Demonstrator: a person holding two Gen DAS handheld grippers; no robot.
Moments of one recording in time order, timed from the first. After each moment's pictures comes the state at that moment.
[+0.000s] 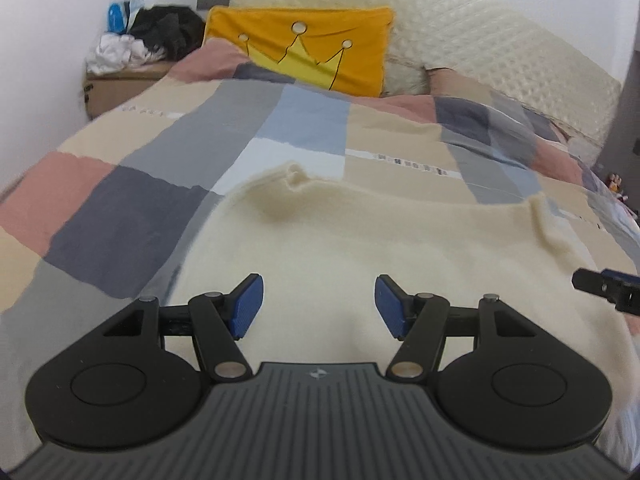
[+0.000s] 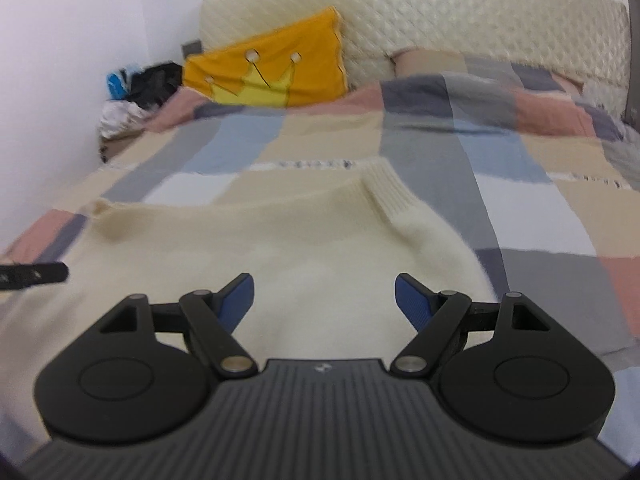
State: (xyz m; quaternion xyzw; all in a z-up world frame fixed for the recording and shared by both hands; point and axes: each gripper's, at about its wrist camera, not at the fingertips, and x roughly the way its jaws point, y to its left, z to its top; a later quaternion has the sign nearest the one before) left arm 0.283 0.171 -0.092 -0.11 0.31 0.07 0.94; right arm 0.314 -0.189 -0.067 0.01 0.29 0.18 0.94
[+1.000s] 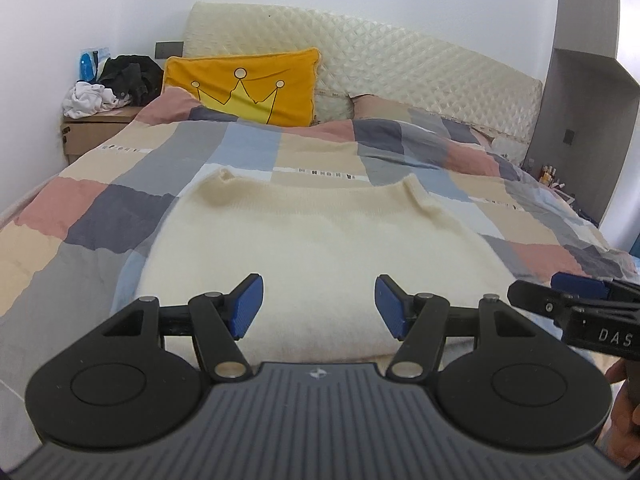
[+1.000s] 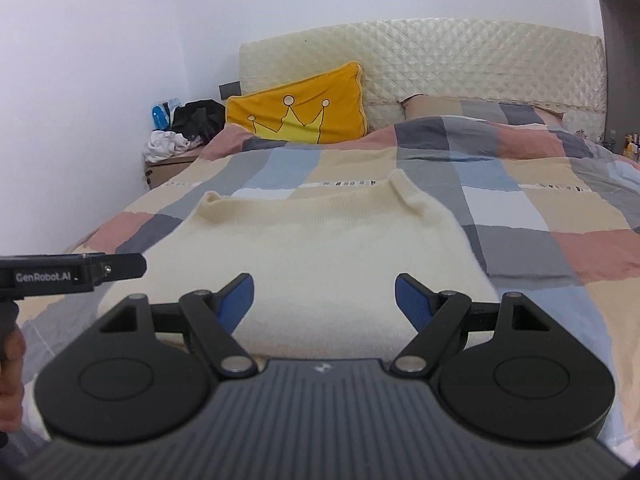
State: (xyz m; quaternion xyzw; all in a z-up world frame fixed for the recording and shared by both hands) left arm 0.092 0.074 -0.041 -0.08 0.25 0.00 0.96; right arm 0.113 -0.207 -0.022 0.02 0.23 0.19 0.95
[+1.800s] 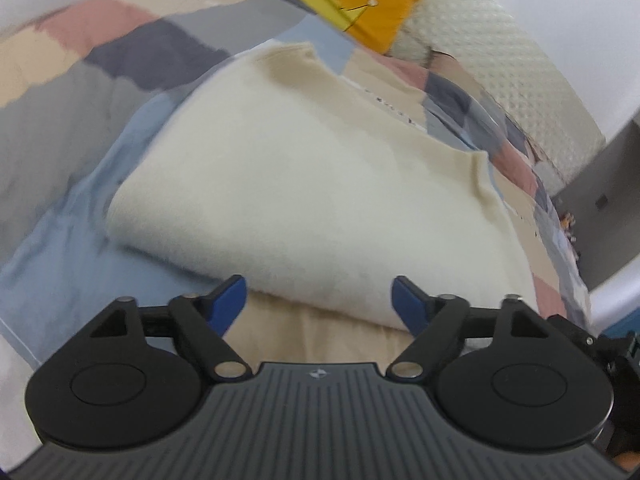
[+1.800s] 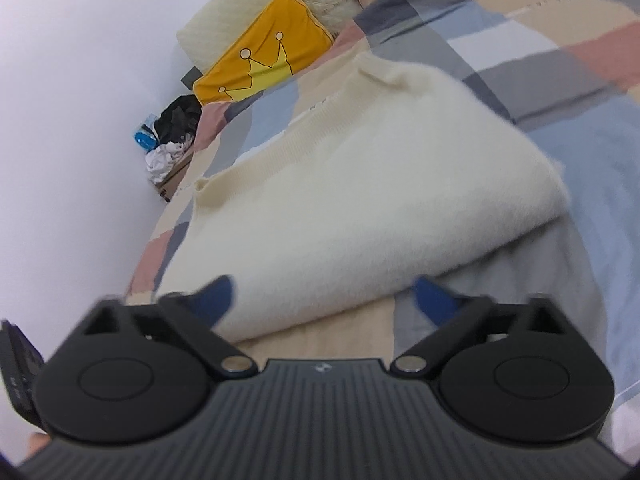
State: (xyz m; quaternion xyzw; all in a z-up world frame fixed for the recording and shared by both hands) left arm 0.144 0.146 -0.117 -0.30 0.36 0.04 0.88; right arm 0.163 -0.234 -0.081 0.25 0.38 0.20 0.87
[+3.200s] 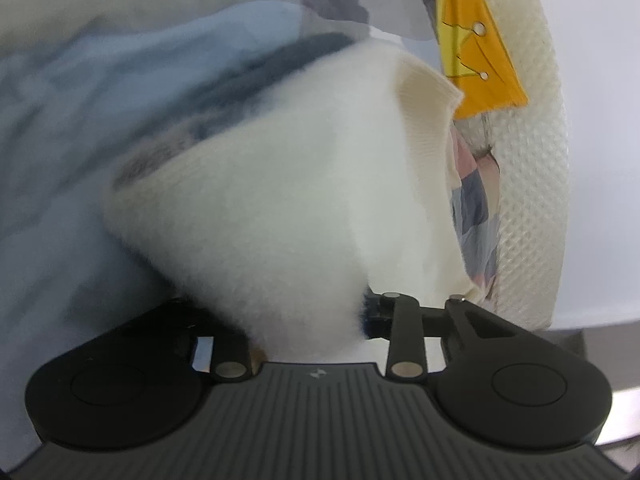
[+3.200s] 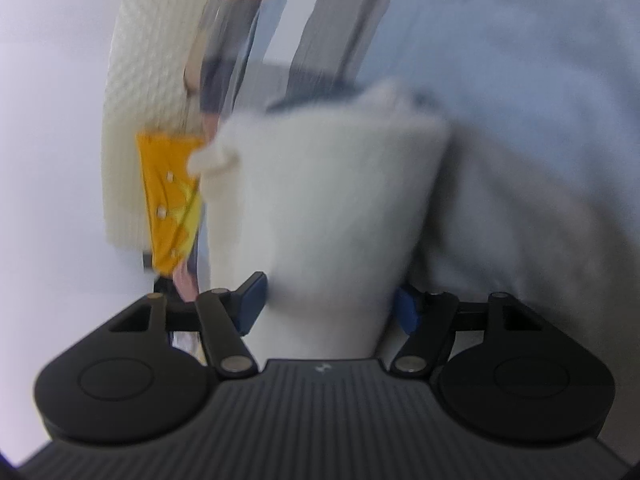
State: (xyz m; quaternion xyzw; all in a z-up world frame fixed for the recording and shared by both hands) left arm 0.204 0.225 -0.202 -0.60 0.33 0.07 0.73; right arm 0.202 -0.296 -0.176 0.59 0.35 0.03 0.72
